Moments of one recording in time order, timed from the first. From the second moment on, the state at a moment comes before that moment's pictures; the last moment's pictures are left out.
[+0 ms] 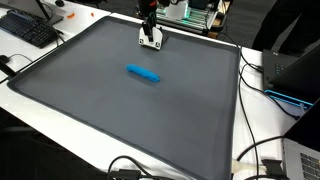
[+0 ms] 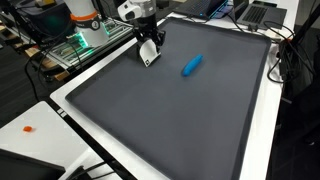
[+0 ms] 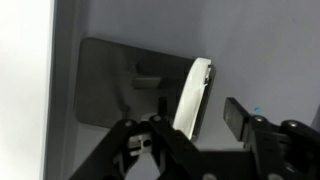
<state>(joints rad) -0.01 -0.02 0.07 -2.68 0.25 2.65 1.14</state>
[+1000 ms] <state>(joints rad) -0.01 -0.04 0.07 -2.66 0.14 2.67 1.28</state>
